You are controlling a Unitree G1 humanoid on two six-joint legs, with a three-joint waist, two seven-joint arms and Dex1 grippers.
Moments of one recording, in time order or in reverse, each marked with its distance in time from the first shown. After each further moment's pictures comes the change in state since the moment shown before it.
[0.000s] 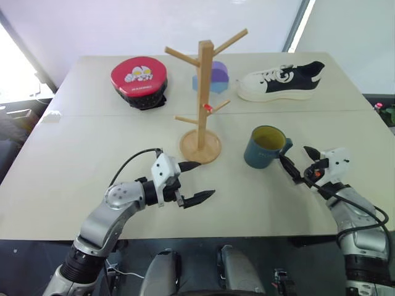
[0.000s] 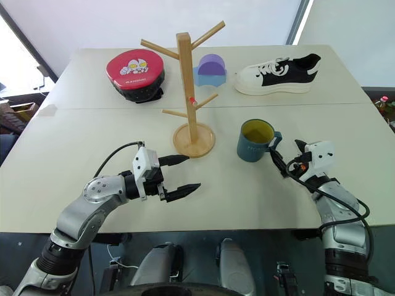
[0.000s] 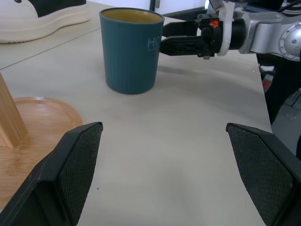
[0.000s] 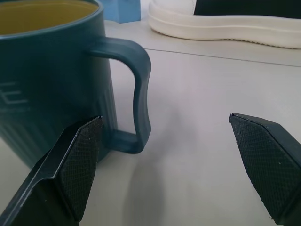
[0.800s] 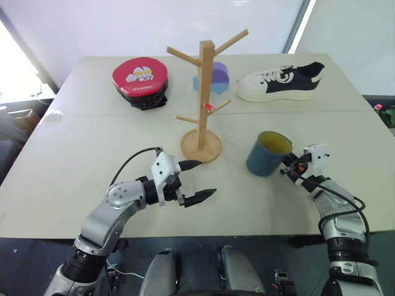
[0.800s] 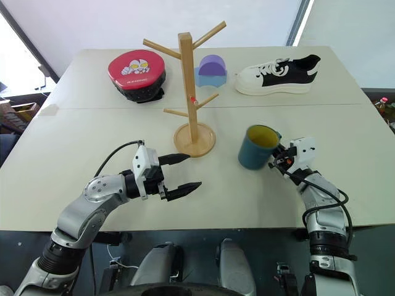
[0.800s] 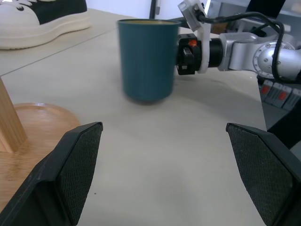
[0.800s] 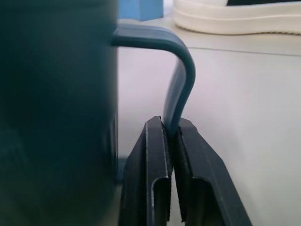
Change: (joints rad) left arm -0.002 -0.011 0.005 -0.001 -0.016 0.000 0.014; right arm -0.111 0.049 0.073 0.165 -0.025 -0.061 0.077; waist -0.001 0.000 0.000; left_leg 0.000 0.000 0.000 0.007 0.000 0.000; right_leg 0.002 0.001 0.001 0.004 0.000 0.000
